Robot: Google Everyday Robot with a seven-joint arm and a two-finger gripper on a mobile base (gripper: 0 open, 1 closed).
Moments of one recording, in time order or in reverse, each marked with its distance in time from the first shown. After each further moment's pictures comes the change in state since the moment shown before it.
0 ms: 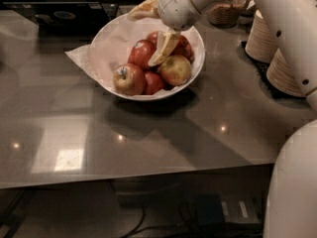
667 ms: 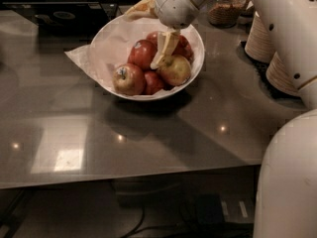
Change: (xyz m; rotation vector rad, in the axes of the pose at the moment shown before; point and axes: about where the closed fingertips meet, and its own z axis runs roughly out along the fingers) arm -0.012 0.010 0.000 -0.092 -0.003 -0.023
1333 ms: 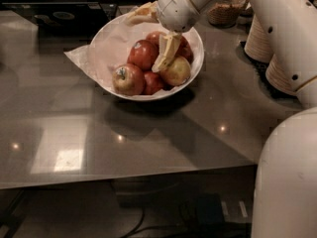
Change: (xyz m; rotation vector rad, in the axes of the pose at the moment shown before) arm 0.004 0.008 0.003 -0.022 -0.042 0.020
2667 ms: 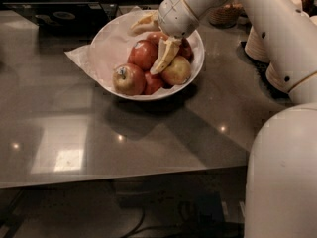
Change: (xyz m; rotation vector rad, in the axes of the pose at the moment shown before) arm 0.022 0.003 0.013 -0.023 -0.008 0.049
